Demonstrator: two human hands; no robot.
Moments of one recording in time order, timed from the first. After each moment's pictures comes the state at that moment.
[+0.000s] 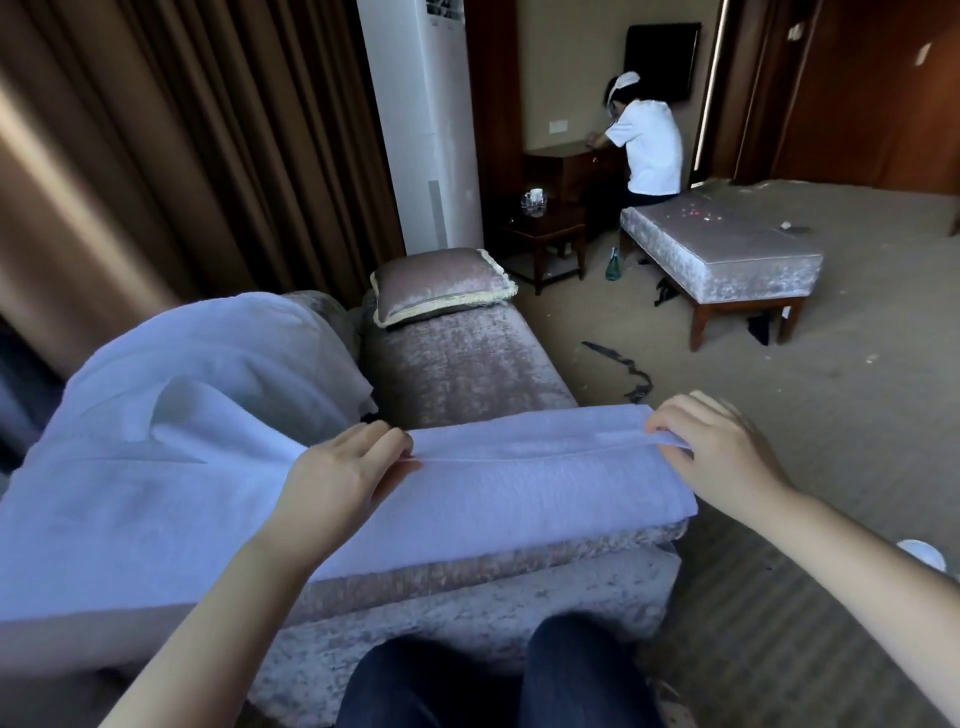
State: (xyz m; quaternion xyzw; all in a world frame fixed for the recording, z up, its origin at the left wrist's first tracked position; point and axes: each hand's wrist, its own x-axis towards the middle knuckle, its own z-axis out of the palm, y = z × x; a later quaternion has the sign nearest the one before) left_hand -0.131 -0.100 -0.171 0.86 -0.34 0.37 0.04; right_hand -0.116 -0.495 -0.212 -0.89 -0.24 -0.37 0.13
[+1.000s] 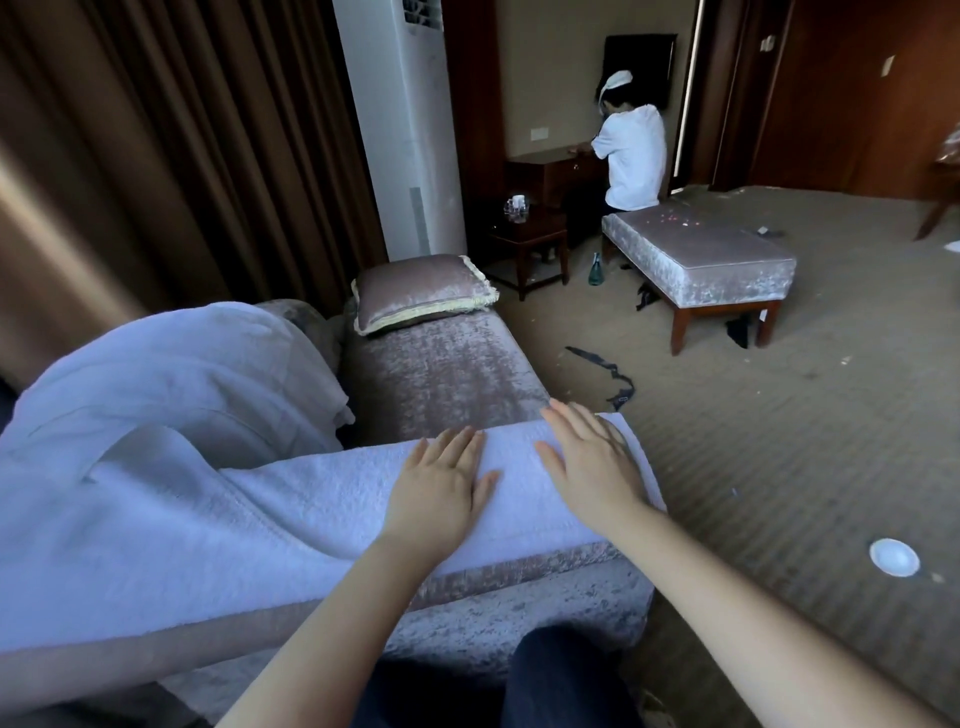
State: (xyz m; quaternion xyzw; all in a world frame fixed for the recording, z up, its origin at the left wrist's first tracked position) left_hand -0.095 -0.207 -0.231 0.96 -0.22 0.14 0.05; right_hand -0.093 -0.417 -0.236 -0.97 -0.09 -0.18 0.14
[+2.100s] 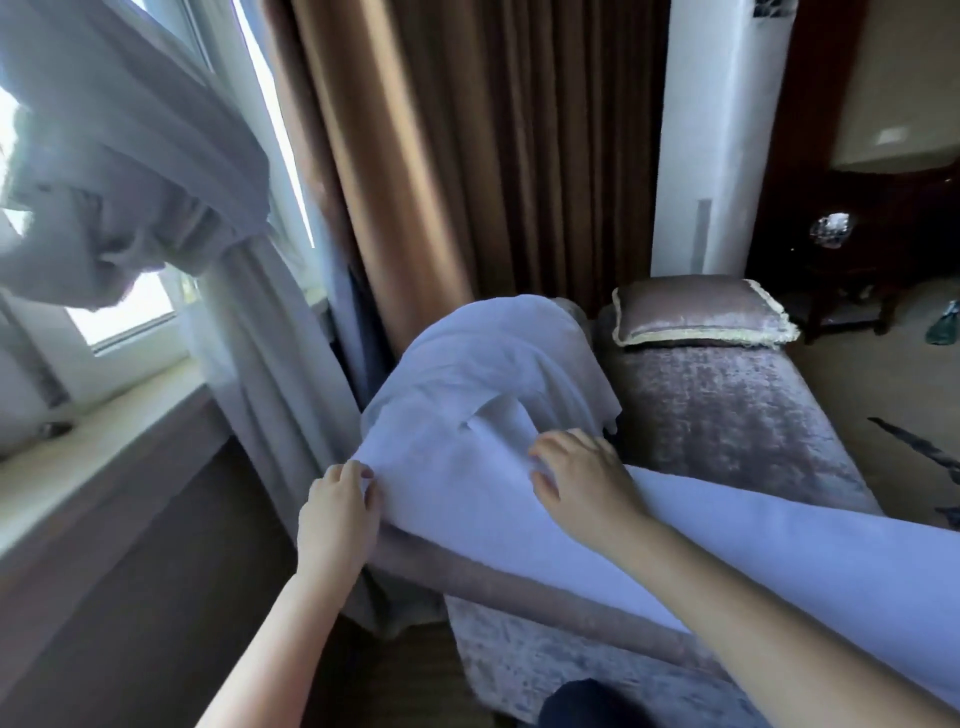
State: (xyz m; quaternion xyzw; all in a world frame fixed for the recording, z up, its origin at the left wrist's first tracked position) left_hand -0.219 0.134 -0.195 0.90 0.31 0.25 0.15; right_hand -0.088 -0.102 -0.190 -0.85 -0.40 -0.26 0.23
